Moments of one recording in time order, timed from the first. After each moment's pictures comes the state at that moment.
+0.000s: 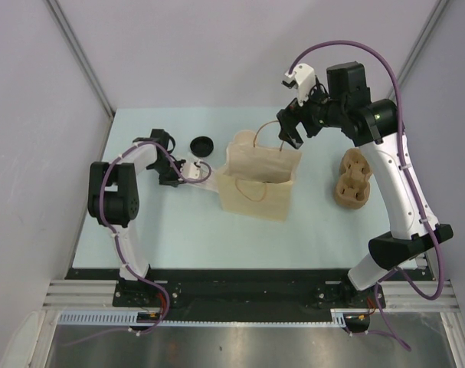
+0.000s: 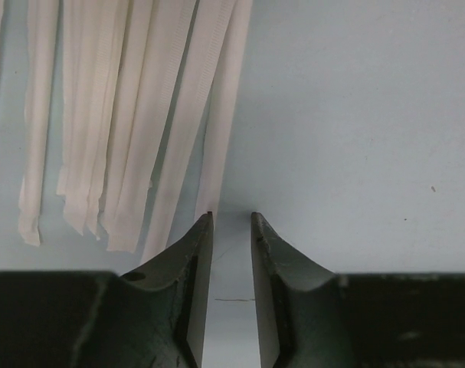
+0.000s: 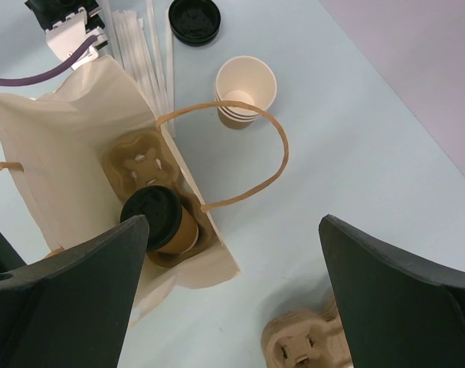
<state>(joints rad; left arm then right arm) -0.07 1.98 1.39 -0.83 0.37 1.61 0.41 1.59 2.12 -1.10 -0.31 -0.39</state>
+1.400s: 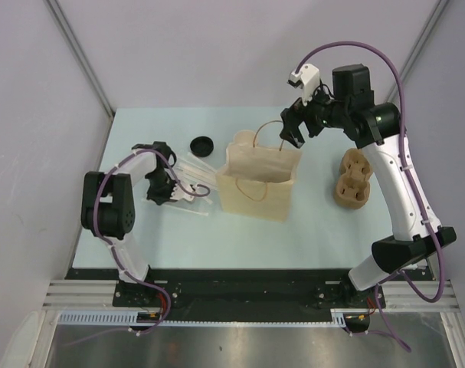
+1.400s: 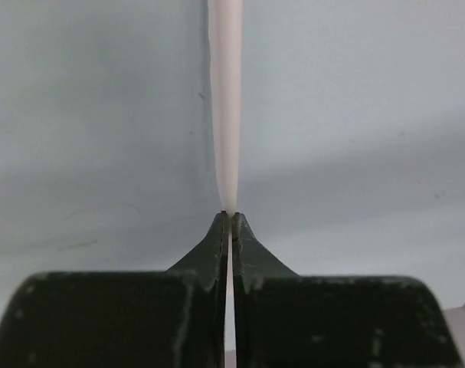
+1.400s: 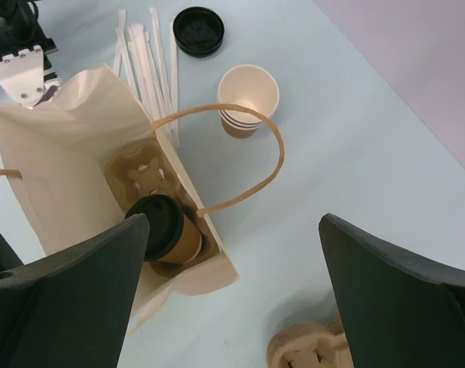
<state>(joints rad) -0.11 1.85 1.25 -1.06 0.09 1.65 0.37 1.56 2.02 -1.02 -0.38 -0.37</state>
